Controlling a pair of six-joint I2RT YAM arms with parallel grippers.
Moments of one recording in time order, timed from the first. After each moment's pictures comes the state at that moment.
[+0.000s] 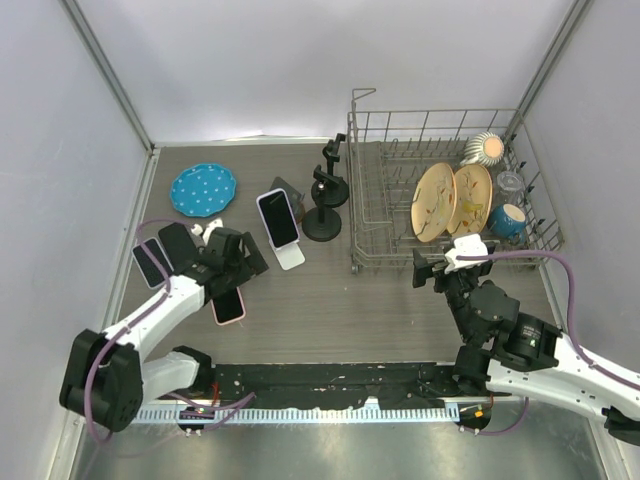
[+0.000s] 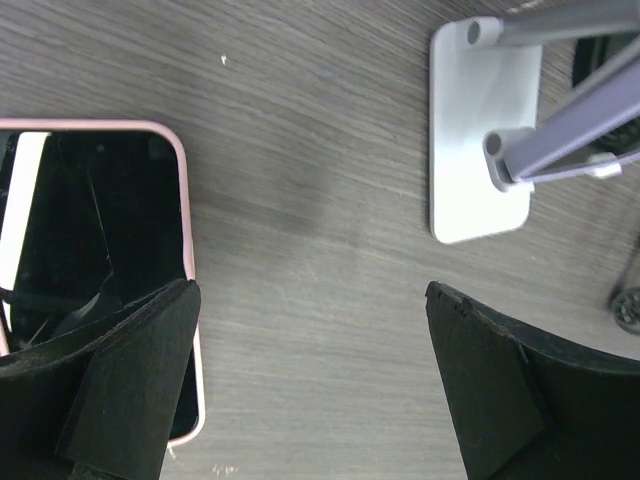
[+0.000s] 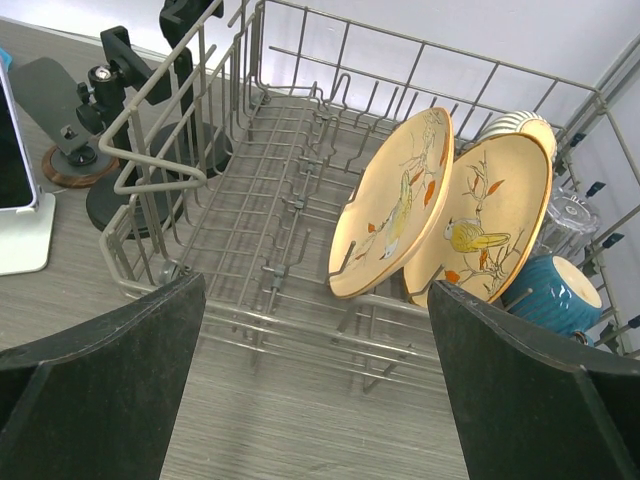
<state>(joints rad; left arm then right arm) -0.36 1.09 0.60 -0.39 -0.16 -0.79 1.14 0.43 0.63 -0.27 0.99 -0.12</state>
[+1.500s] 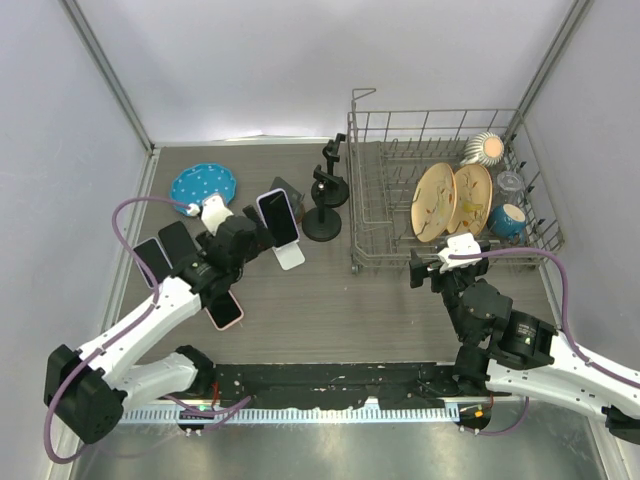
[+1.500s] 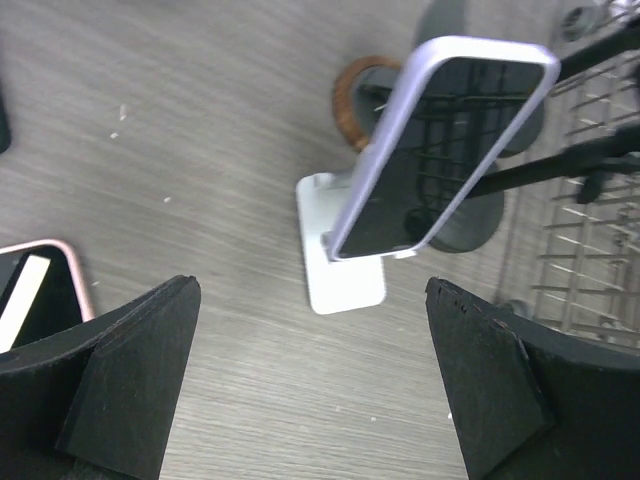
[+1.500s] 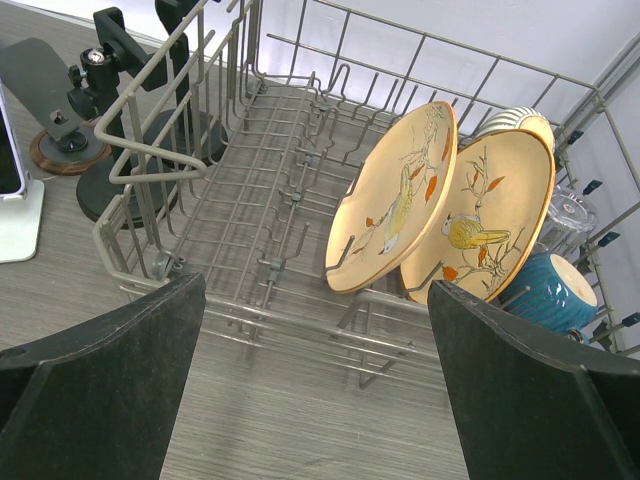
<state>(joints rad) -0.56 1.04 0.76 -0.41 -0.53 -0.86 1.14 0.46 0.63 -0.28 0.99 -0.12</state>
